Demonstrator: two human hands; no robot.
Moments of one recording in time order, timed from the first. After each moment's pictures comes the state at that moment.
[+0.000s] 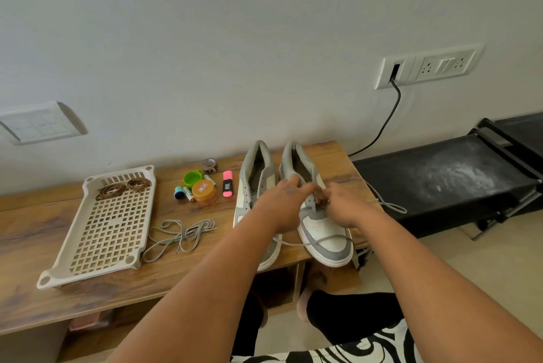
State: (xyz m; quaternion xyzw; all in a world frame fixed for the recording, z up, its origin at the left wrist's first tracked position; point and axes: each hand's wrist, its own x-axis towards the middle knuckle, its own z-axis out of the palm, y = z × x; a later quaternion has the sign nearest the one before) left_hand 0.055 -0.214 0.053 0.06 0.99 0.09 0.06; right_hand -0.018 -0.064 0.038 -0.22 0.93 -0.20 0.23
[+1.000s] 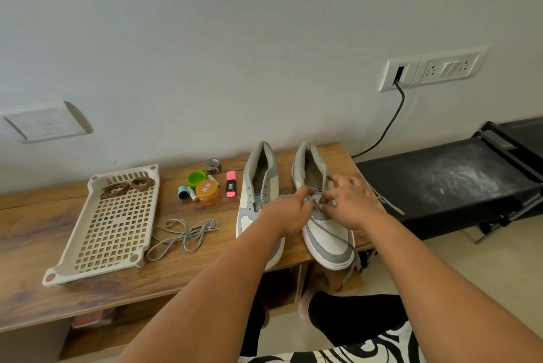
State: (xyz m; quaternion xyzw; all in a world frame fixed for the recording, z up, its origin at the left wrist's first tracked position) left_hand 0.055 -0.211 0.029 -0.05 0.96 0.25 0.09; right_hand -0.018 -0.058 0.039 -0.26 0.95 -0.12 0.14
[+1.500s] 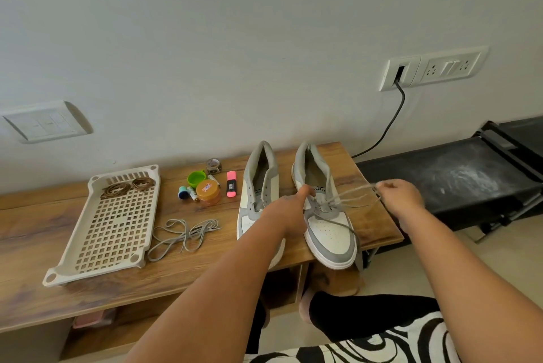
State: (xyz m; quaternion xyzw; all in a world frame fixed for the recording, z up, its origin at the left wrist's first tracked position) left_hand 0.049 -0.211 0.020 -0.05 0.97 0.22 0.12; right_hand -0.048 0.001 0.036 0.12 0.89 -0.42 0.11
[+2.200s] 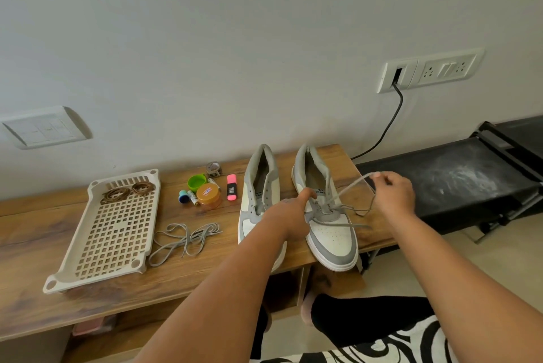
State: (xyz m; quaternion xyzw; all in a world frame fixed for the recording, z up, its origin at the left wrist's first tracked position) left_hand 0.045 -0.213 0.011 -0.04 0.96 0.23 0.12; right_hand -0.031 -0.023 0.043 0.10 0.87 -0.49 -0.02
